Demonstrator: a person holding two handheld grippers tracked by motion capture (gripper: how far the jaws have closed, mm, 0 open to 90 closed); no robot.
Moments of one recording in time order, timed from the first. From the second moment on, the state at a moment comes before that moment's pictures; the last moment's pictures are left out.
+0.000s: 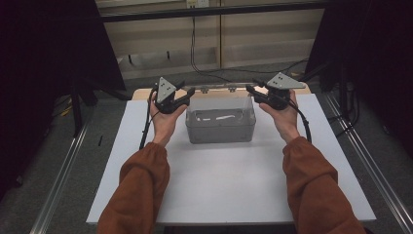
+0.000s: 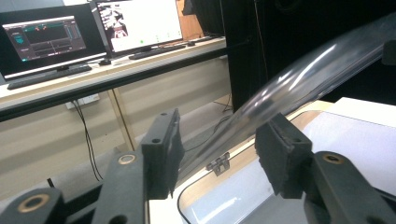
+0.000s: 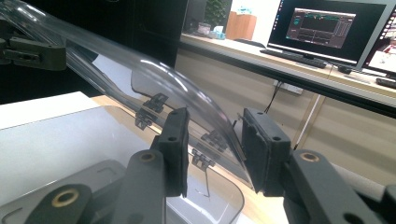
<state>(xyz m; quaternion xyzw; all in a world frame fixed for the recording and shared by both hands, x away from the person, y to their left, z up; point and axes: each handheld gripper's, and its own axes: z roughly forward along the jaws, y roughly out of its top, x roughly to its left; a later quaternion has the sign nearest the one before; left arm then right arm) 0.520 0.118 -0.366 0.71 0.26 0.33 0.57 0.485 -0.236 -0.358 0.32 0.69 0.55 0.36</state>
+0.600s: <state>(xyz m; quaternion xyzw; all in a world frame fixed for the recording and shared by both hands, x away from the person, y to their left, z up) 0.533 0.117 -0.367 0.71 0.26 0.32 0.57 0.505 -0.235 -0.361 0.32 0.69 0.54 0.36</state>
